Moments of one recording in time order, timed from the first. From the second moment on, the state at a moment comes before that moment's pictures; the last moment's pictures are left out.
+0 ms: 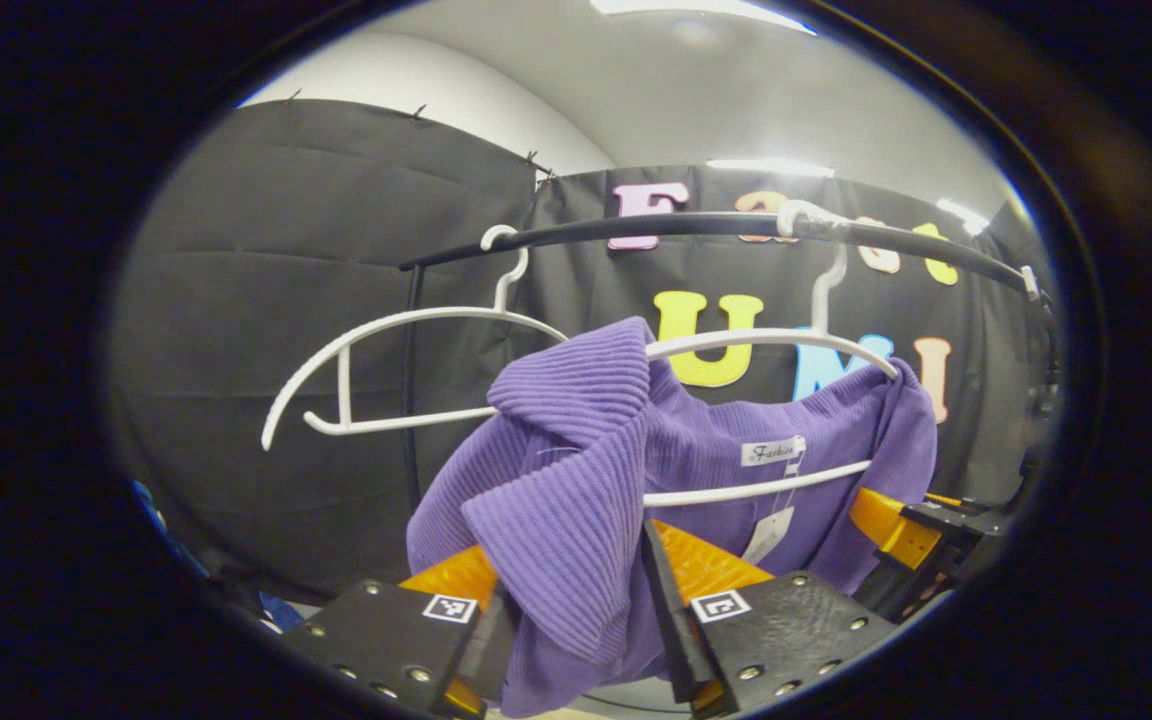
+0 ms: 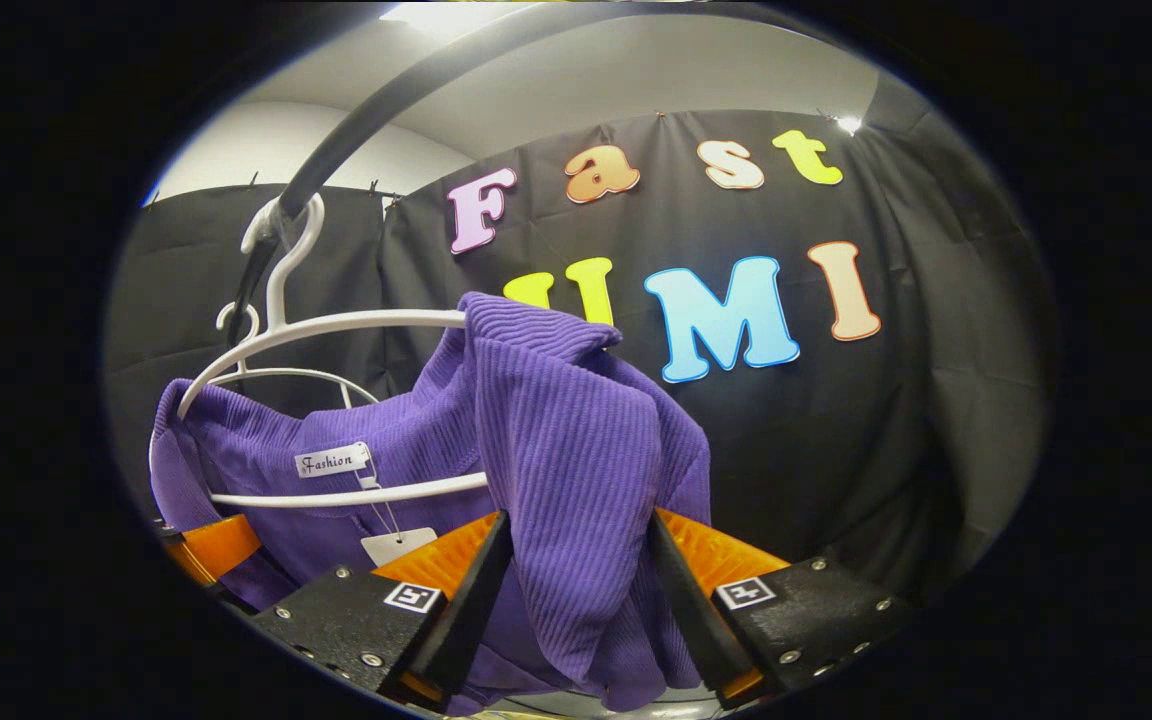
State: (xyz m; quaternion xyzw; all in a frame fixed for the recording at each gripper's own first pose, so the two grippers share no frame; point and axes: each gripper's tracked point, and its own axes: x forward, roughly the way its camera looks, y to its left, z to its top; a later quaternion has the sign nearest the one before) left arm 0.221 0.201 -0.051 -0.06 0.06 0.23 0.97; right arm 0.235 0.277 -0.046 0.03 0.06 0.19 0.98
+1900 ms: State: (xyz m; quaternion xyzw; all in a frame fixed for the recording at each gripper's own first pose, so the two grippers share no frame) left arm 0.161 0.215 0.034 -0.08 -0.07 0.15 0.98; right arm 0.247 0.226 -0.003 0.05 -0.01 0.17 0.98
